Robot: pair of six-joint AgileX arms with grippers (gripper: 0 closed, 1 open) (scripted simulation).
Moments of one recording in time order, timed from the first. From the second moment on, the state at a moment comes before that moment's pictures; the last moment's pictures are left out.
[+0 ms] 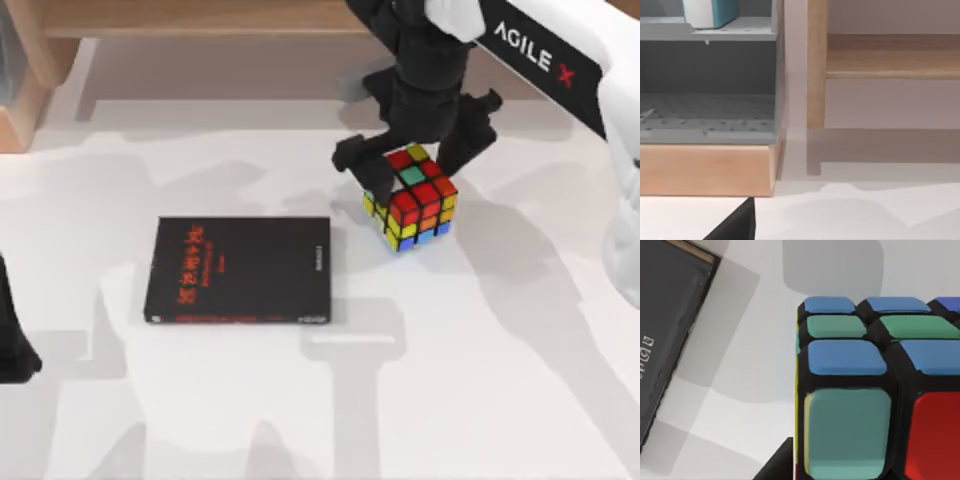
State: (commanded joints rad) left arm 0.00 0.00 0.00 0.00 0.00 0.00; right arm 0.50 2.57 2.49 -1.49 0.01 0.05
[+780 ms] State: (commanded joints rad) left arm 0.00 0.00 0.00 0.00 0.00 0.00; right arm 0.55 2.58 3.42 -1.51 0.10 0.21
